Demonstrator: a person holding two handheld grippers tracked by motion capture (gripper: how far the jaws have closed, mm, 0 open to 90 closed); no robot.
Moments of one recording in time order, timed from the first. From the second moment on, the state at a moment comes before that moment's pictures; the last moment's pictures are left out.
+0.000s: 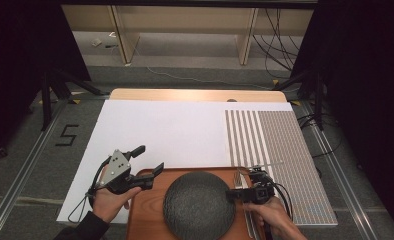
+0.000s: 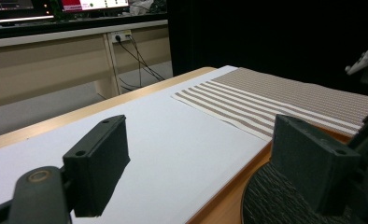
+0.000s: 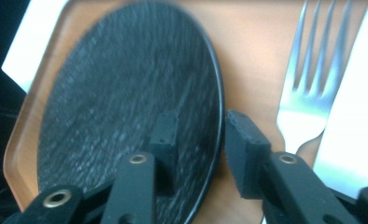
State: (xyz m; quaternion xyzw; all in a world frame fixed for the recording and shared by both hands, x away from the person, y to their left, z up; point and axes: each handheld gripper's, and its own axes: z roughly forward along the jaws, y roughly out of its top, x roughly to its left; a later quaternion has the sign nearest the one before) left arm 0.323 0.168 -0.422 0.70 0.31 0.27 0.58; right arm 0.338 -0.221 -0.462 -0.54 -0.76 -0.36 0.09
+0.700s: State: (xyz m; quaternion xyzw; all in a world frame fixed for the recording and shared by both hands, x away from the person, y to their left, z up) left arm 0.323 0.167 -0.422 0.70 0.31 0.26 0.58; right arm 0.325 -0.224 -0.414 -0.43 -0.76 -0.49 -0.10
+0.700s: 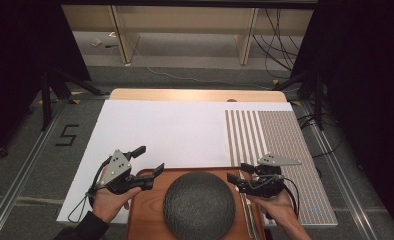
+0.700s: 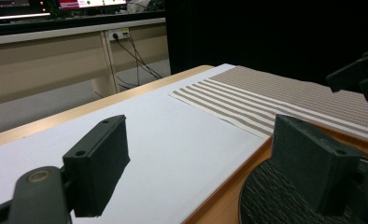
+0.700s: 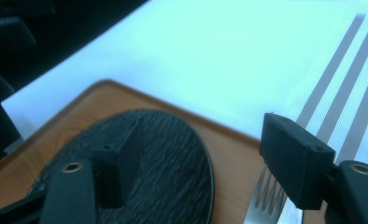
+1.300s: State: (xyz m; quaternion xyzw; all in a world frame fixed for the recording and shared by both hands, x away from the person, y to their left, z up) left arm 0.323 0.167 -0.422 0.71 0.31 0.26 0.58; right arm 0.318 -0.234 -0.398 -0.39 -0.73 -0.52 -0.22
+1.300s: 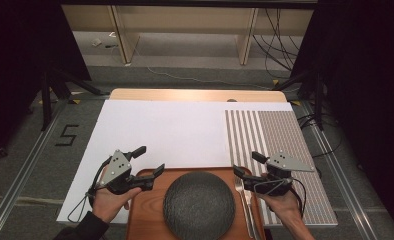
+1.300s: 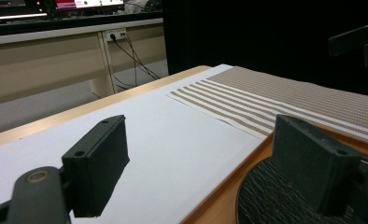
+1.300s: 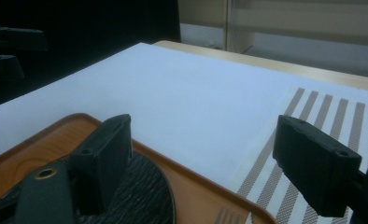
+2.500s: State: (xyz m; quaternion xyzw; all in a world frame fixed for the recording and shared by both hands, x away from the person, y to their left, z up) left arm 0.321 0.168 -0.422 0.70 0.31 0.26 0.58; right arm 0.312 -0.252 -0.390 -0.39 -0.71 -0.53 -0.25
